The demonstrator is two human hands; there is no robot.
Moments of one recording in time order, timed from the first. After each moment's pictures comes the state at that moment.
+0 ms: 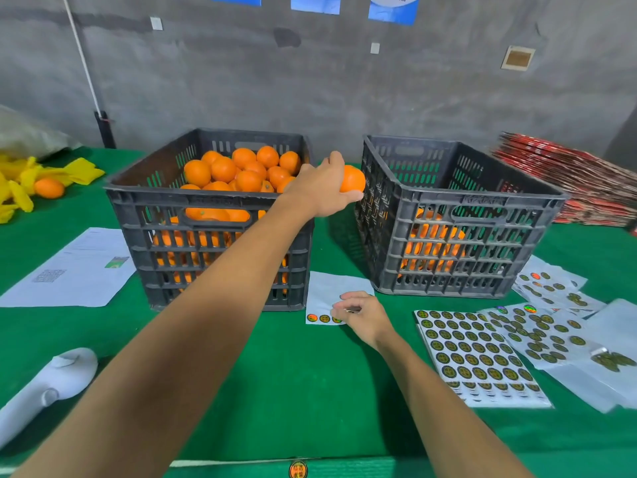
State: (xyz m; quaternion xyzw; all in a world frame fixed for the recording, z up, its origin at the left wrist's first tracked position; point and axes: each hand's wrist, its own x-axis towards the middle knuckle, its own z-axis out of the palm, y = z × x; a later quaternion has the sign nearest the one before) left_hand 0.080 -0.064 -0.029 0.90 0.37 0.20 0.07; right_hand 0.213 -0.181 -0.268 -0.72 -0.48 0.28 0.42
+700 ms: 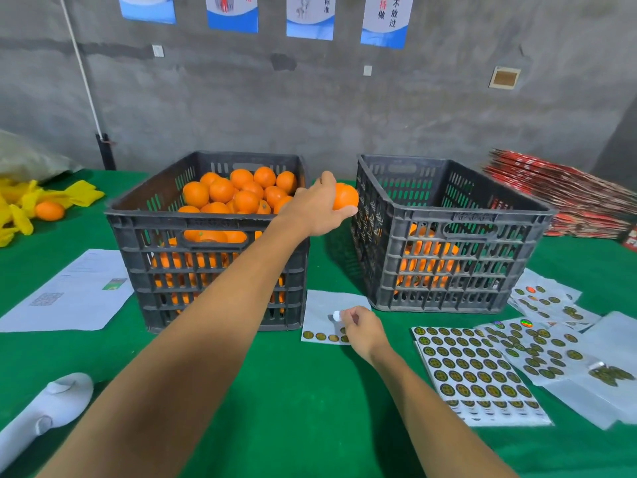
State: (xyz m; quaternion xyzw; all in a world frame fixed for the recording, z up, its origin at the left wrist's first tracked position) left_hand 0.078 -0.068 -0.027 0.89 0.37 0.23 0.10; right_hand 0.209 -0.177 -0.257 -0.76 -0.46 0.22 0.40
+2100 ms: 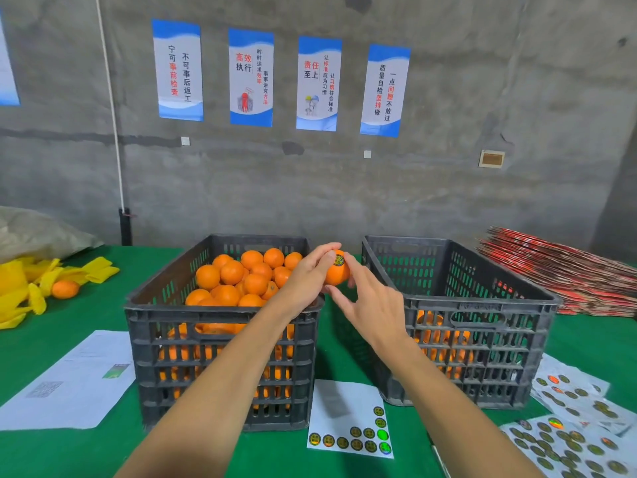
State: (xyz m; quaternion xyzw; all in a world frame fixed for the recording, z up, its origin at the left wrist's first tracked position) left_hand 0.066 -0.041 -0.017 0.74 0.24 0.41 0.48; right_hand 0.198 -0.131 -0.048 -0.62 -0.60 -0.35 0.36
